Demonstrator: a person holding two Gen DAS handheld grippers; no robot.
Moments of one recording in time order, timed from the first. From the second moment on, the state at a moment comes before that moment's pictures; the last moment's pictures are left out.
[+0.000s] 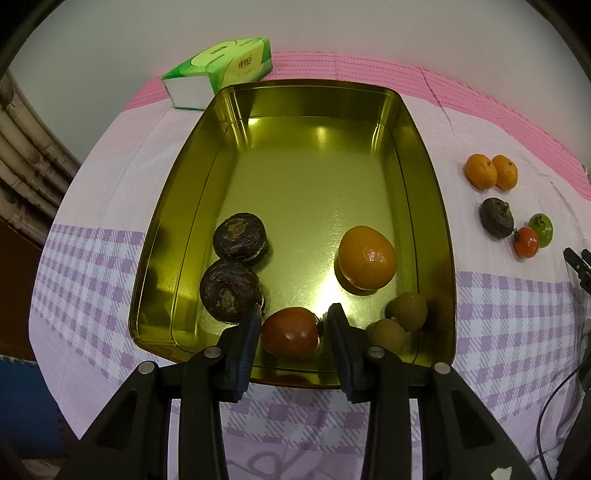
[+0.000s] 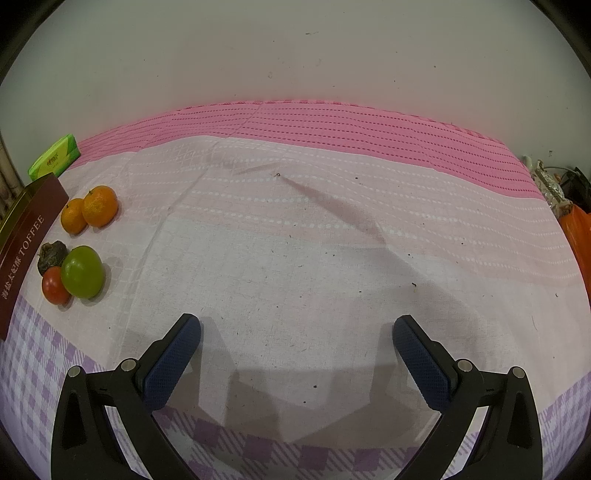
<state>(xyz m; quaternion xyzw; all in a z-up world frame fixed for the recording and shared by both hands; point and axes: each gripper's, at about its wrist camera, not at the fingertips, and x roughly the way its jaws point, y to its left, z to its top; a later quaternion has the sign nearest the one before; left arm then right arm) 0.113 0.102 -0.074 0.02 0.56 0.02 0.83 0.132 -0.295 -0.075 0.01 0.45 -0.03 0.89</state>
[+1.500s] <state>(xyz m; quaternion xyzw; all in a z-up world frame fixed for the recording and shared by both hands) 0.059 0.147 -0.018 -0.03 0.47 0.05 0.88 0.132 -0.280 -0.053 -0.01 0.46 -0.03 0.89</state>
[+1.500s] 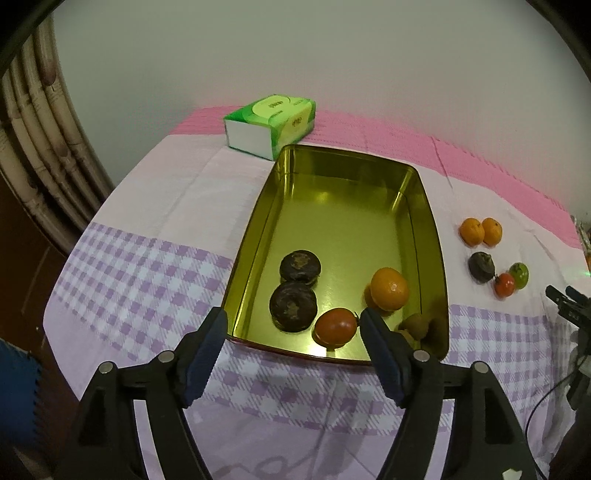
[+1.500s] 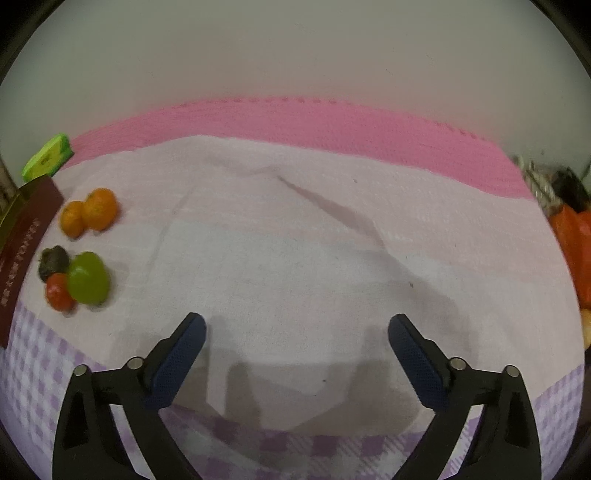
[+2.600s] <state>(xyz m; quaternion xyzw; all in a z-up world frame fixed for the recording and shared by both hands) 0.064 0.158 -0.026 -0.06 0.48 0.06 0.87 0.157 -0.153 -0.061 -0.08 0.48 0.11 0.87</state>
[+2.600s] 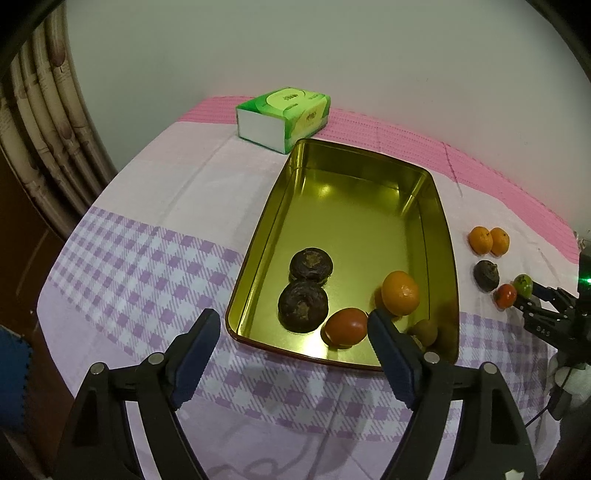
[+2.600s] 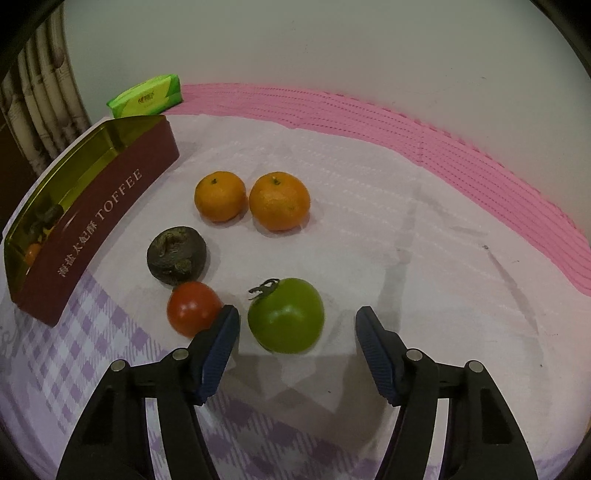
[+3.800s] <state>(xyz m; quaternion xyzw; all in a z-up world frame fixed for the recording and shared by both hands) 0.051 0.224 0.002 -0.14 0.46 0.13 0.87 0.138 -0.030 0.019 -0.05 0.43 0.24 0.87</state>
